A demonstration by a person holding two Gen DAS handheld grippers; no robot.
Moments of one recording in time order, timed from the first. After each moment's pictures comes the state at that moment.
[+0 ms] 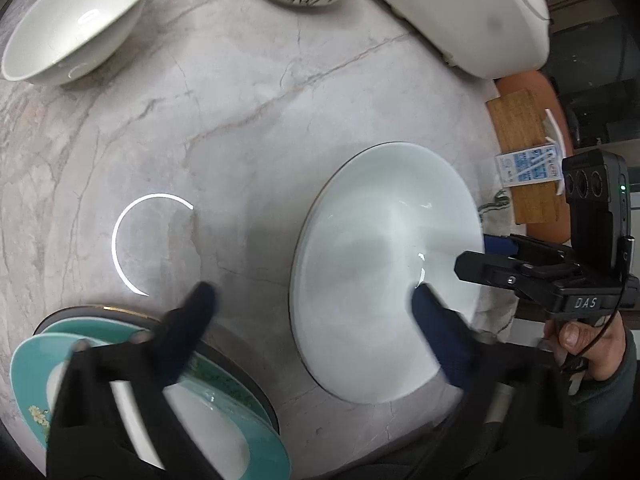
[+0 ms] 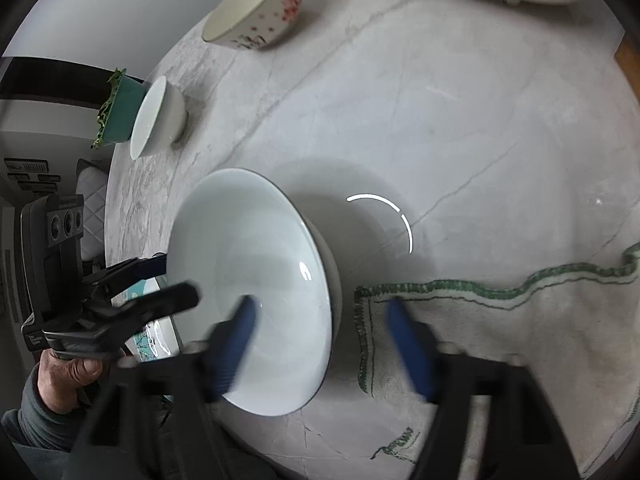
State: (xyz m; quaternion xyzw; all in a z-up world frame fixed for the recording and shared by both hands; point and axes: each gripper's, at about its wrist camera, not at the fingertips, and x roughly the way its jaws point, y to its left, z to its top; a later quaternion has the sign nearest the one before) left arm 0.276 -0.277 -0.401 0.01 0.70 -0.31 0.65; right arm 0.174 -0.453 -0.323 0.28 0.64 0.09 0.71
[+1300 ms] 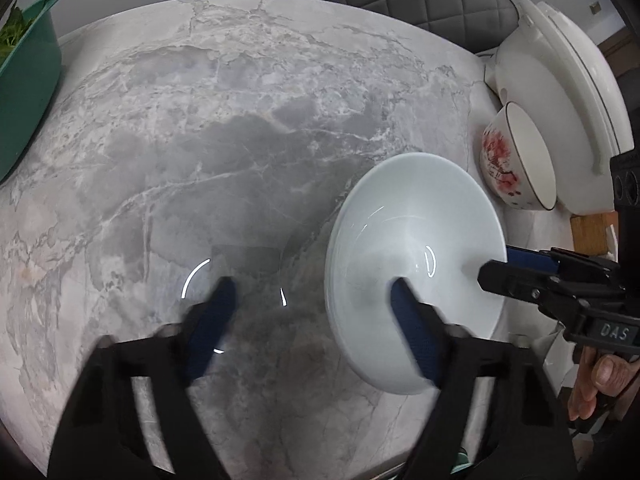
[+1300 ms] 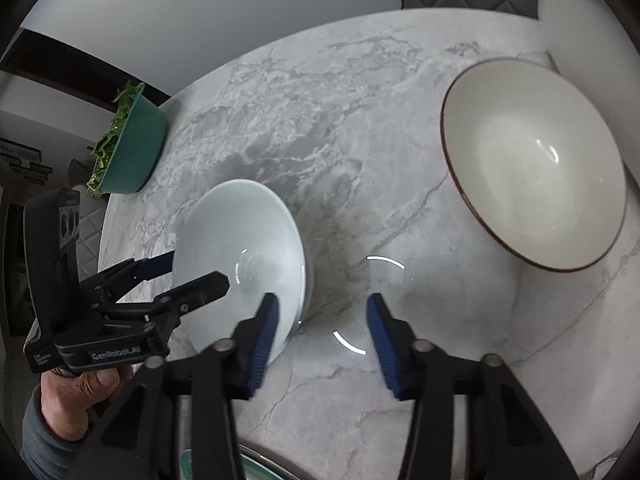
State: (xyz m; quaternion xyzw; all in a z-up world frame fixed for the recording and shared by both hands) left arm 0.510 -0.156 -0.423 0.05 0.65 -0.25 0.72; right arm 0.400 -0.308 -0.318 0.23 0.62 0.09 0.75
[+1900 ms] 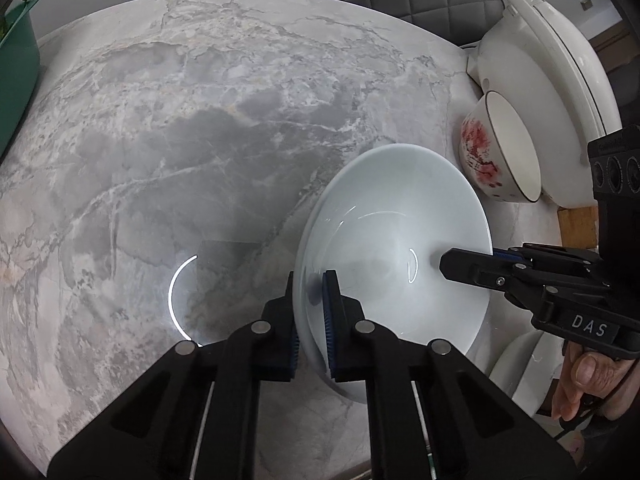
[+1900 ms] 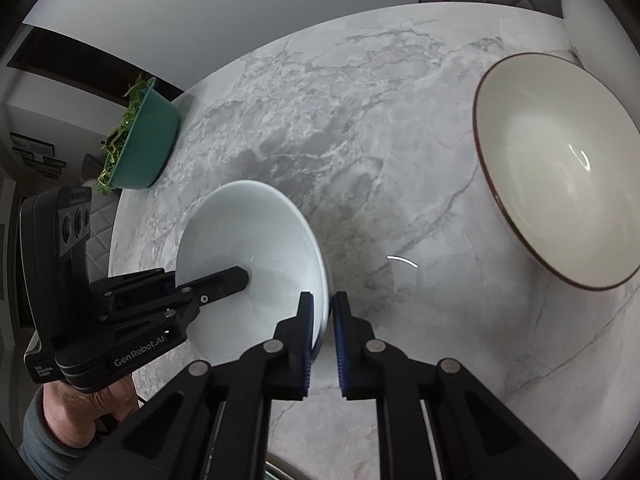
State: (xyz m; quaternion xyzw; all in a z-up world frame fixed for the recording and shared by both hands) left arm 0.502 -0.172 -0.421 0.03 0.65 -0.28 0.70; right arm 0.406 -0.301 -0.320 0.23 0.60 0.12 0.75
